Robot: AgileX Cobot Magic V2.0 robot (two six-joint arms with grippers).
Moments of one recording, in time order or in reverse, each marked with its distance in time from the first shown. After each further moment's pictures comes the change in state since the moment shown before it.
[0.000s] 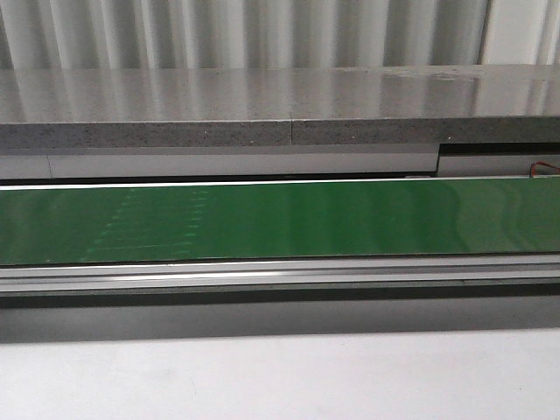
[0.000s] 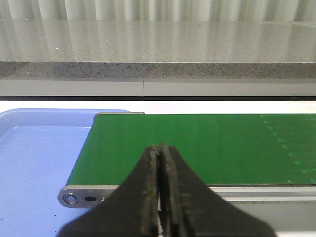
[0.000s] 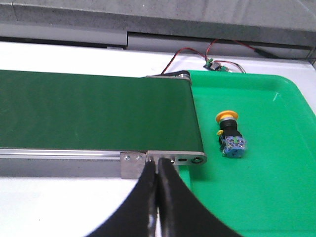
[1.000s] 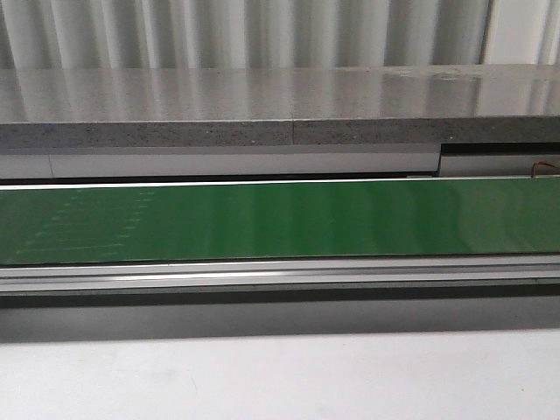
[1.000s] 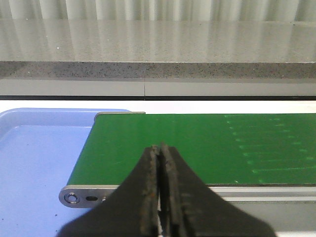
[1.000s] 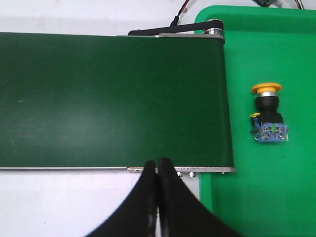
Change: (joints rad) left arm 0.000 0.000 0.000 0.000 0.000 0.000; right arm 0.000 0.744 -0.374 0.036 0.060 0.000
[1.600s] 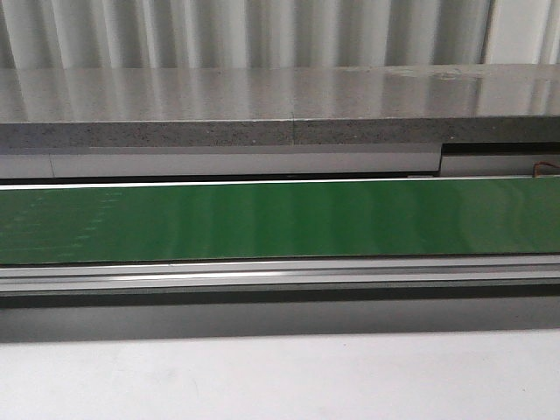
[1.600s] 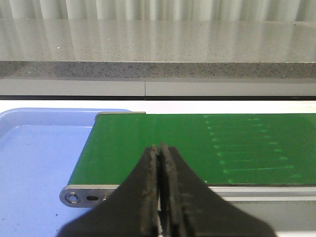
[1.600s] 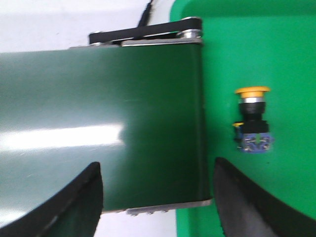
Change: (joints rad) left arm 0.000 0.000 0.000 0.000 0.001 0.000; right arm -0.107 0.320 -0.253 -0.012 0.095 0.000
